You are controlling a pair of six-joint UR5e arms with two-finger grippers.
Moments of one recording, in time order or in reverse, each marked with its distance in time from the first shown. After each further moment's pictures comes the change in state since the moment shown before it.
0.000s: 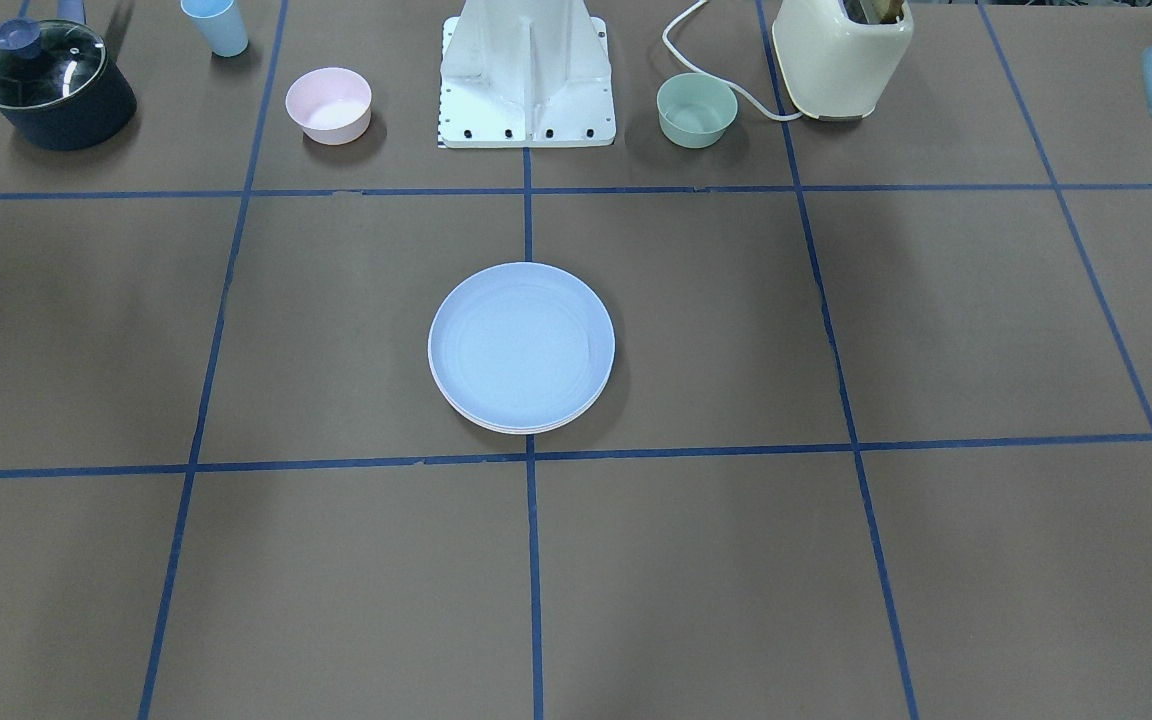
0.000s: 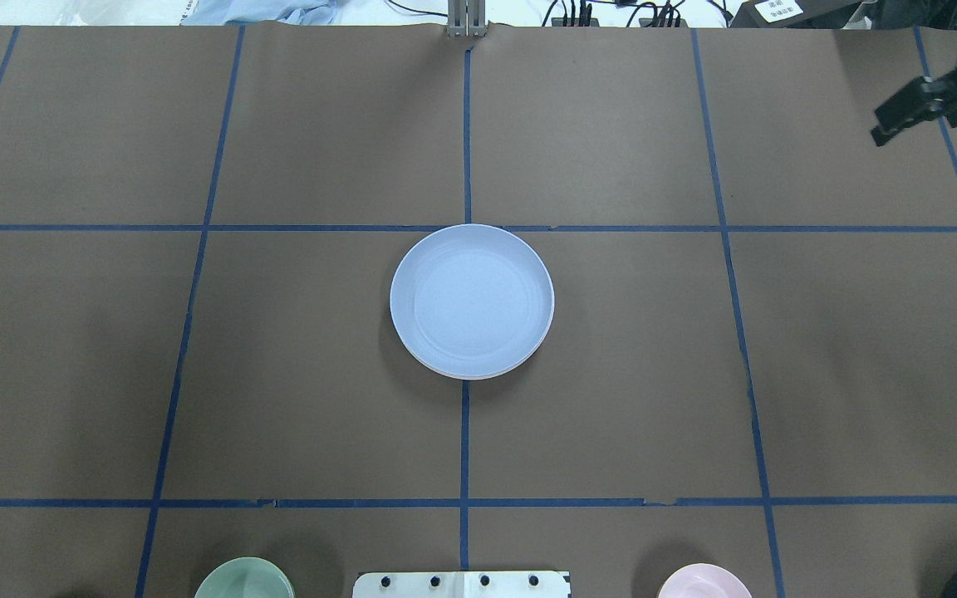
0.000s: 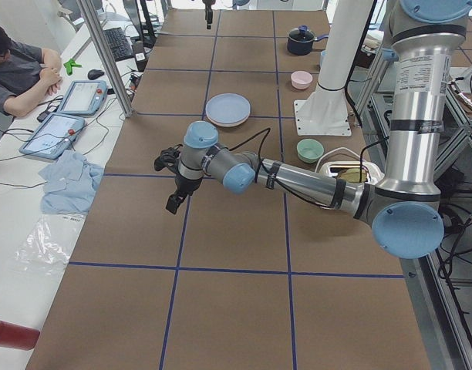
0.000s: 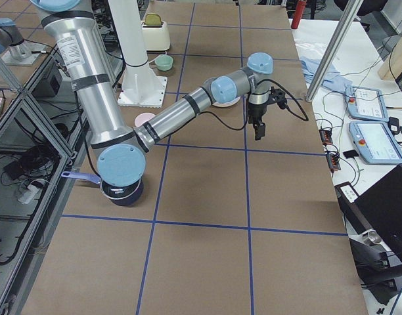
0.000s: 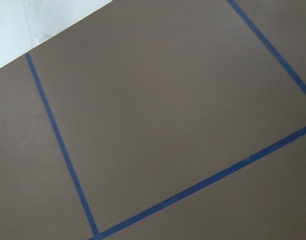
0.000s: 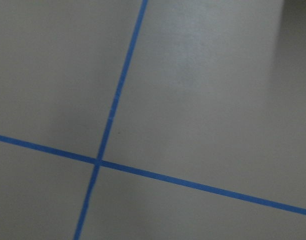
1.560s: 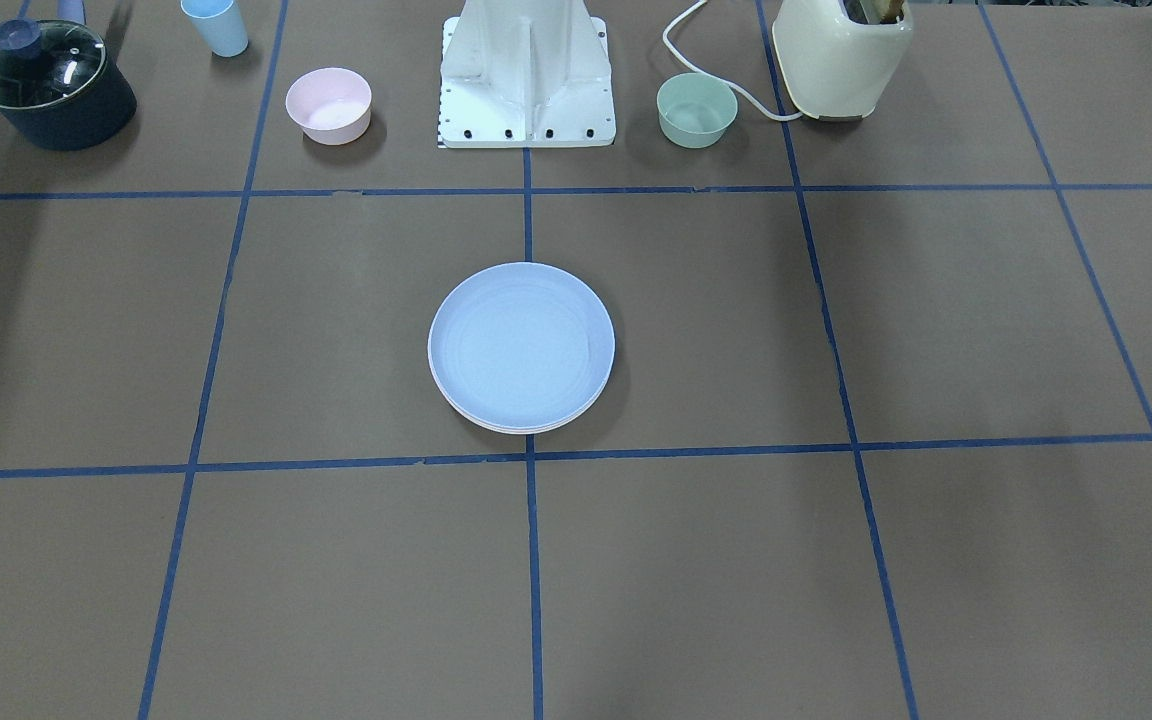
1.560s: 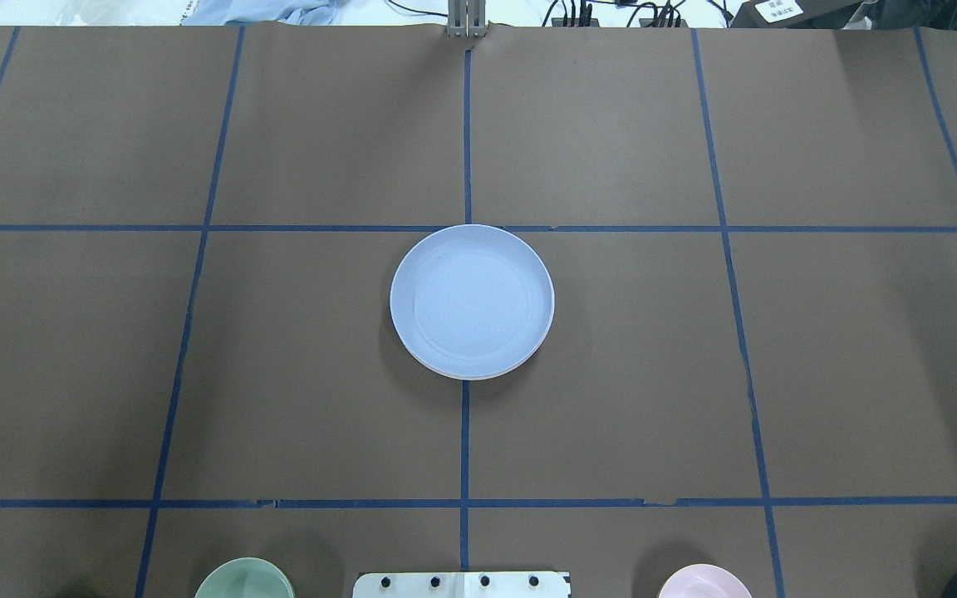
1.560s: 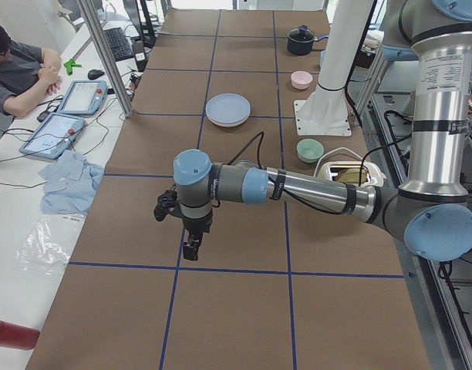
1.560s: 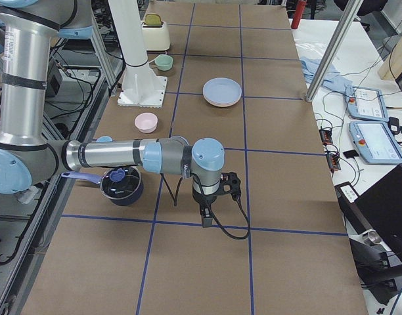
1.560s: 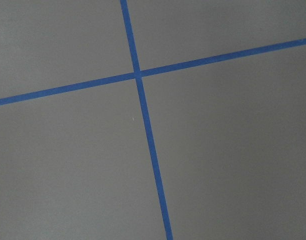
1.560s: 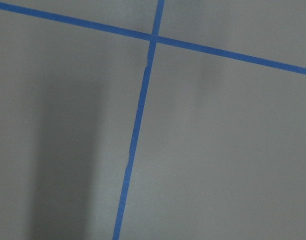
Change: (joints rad) left arm -0.165 0.126 -0.007 0.303 -0.237 0.176; right arm 0.316 -0.436 0.000 0.007 0.021 -0.434
